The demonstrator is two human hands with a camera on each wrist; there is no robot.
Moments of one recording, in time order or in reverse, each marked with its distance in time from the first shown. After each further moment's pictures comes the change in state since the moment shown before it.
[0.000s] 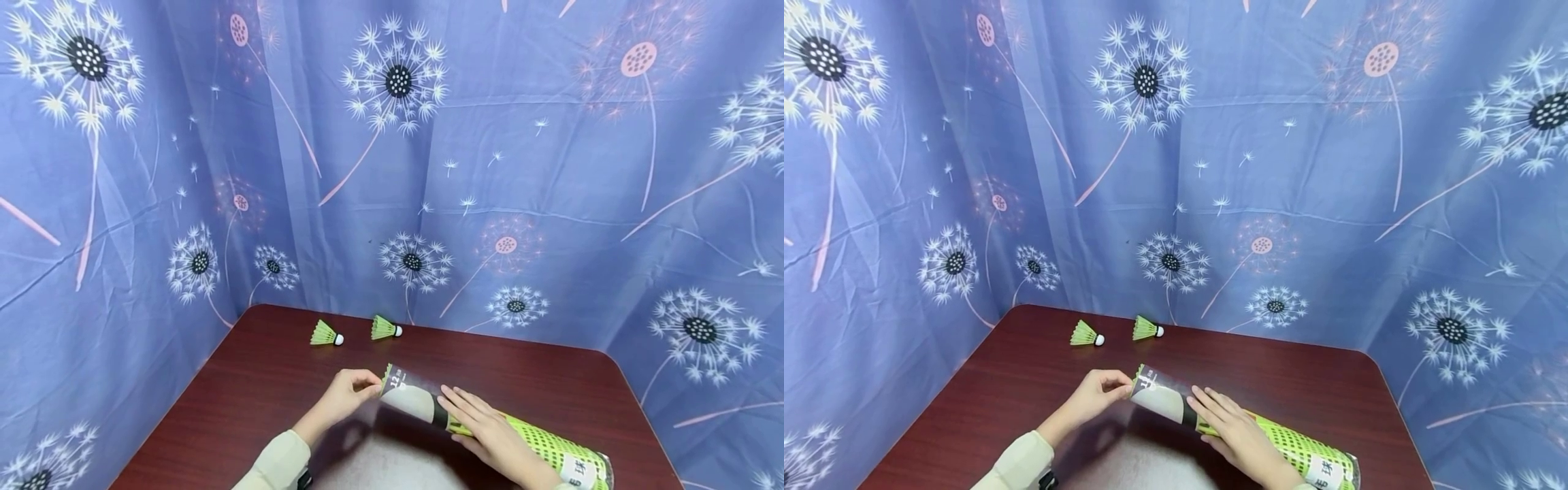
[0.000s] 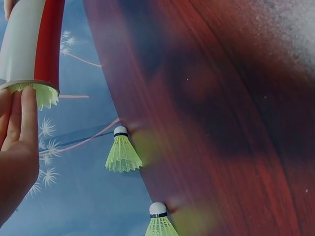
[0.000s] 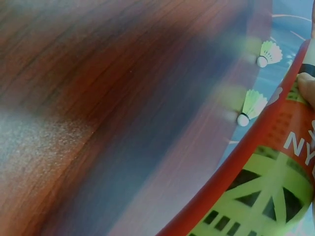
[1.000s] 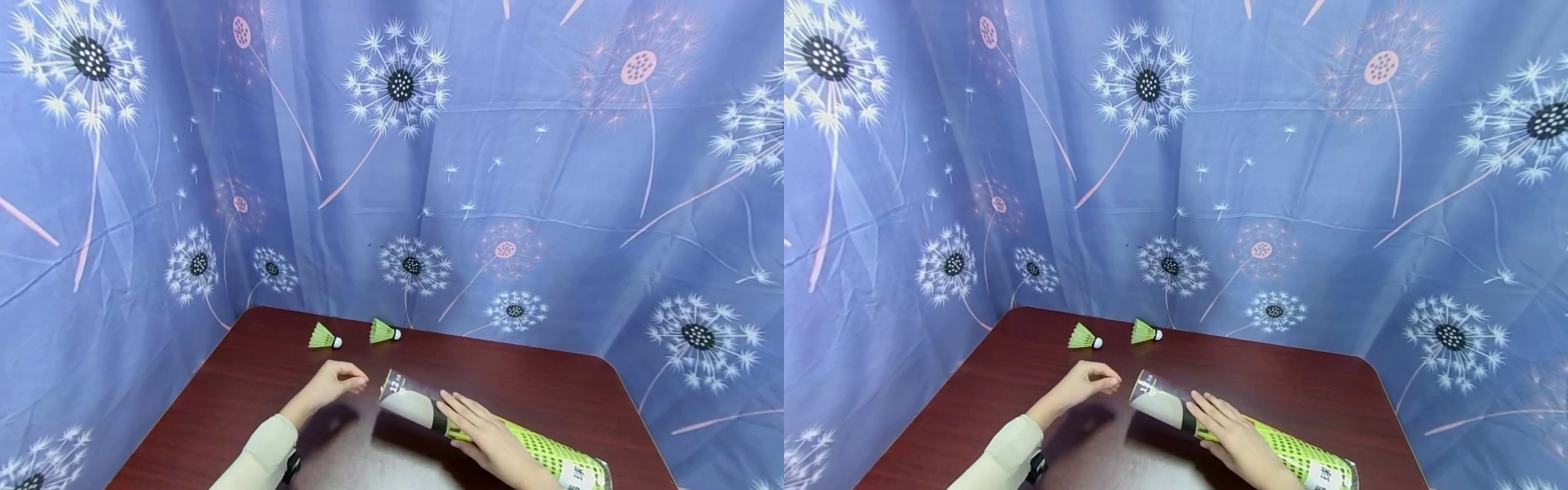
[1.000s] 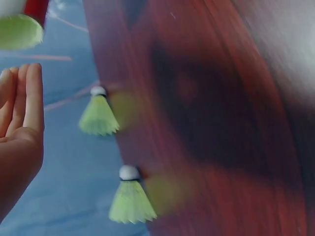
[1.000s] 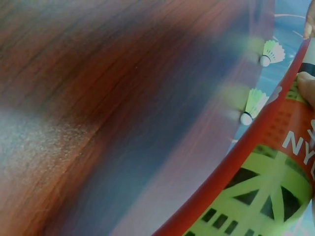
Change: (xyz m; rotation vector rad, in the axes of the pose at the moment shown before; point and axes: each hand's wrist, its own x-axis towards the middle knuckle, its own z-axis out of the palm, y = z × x) left_hand 0.012 -0.062 -0.029 -0.193 -0.084 -0.114; right_hand 0.000 0.000 0.001 -0.027 -0.022 0.010
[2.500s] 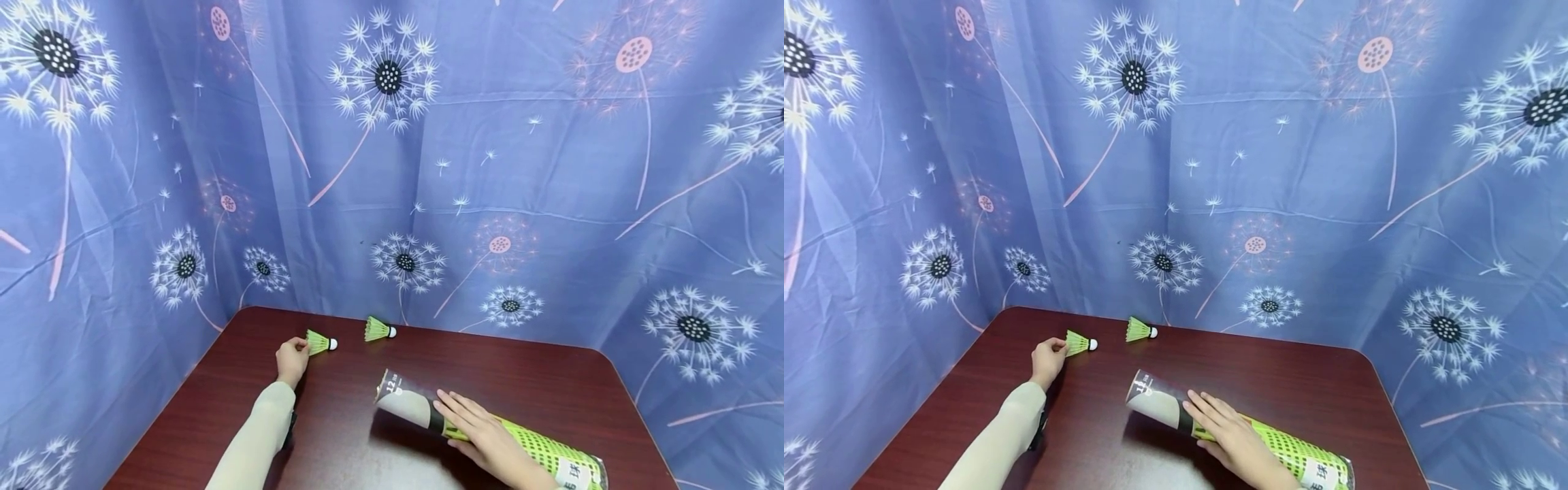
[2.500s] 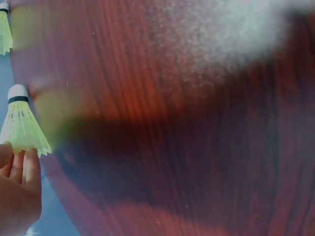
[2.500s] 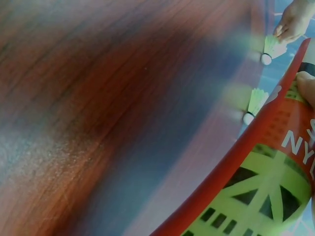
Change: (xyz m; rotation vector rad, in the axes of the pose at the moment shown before) left_hand 0.029 -0.059 -0.061 0.541 0.829 -0.276; right_hand -0.005 0.005 0.004 0.021 -0.017 0.032
